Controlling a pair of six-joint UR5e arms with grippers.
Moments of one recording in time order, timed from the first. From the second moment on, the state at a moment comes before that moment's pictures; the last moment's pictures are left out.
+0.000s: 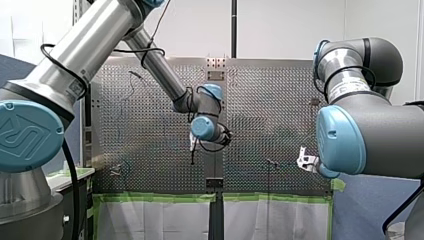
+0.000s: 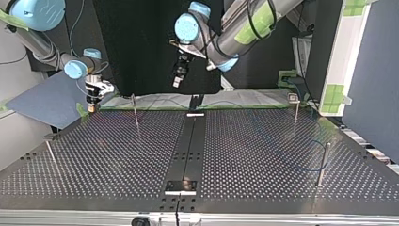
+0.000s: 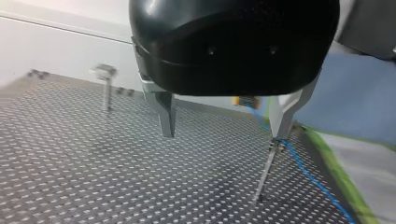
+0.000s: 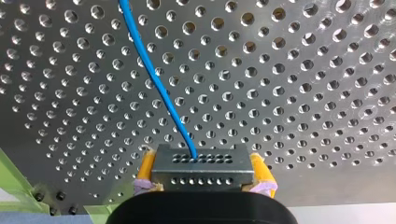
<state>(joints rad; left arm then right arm) -0.75 -2.12 -1.77 -2.58 -1.91 -1.71 1.59 -0.56 1.45 -0.79 1.42 1.72</state>
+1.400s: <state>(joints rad) -0.69 -1.80 -2.13 -2.22 -1.89 -1.85 1.60 -0.56 1.45 -0.79 1.41 1.72</state>
